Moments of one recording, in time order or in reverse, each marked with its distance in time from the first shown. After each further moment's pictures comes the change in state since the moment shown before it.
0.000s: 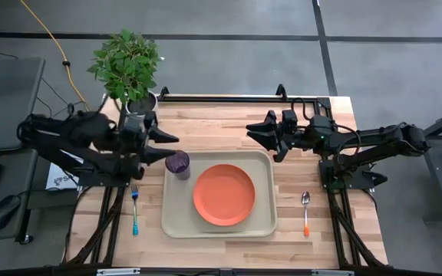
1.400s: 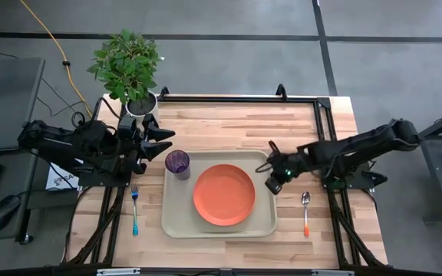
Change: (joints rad) left arm 0.042 -0.157 -0.380 0.478 -0.058 -0.052; right arm 0.214 0.110 0.052 -1.277 -0.029 0.526
